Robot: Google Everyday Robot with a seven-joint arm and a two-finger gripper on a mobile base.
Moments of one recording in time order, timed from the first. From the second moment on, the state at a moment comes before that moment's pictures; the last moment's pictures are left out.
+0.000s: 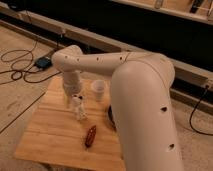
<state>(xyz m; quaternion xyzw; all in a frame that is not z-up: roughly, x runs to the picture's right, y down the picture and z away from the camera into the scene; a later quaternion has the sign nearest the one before) -0.156 0.076 0.759 -0.37 0.18 0.43 0.80</state>
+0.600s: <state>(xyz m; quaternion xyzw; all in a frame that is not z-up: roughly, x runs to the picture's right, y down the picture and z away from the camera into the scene) -0.156 0.094 0.769 -0.34 0.20 0.42 0.82</state>
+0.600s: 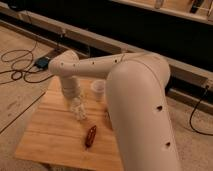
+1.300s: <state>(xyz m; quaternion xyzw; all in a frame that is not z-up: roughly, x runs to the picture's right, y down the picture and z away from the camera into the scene) -0.145 0.086 0.764 -0.33 0.23 0.43 0.81</state>
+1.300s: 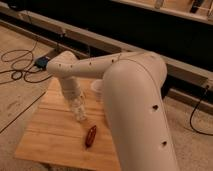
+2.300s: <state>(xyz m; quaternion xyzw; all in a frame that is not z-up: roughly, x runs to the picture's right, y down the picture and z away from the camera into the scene) -0.018 0.018 0.743 -0.26 0.32 0.51 0.76</state>
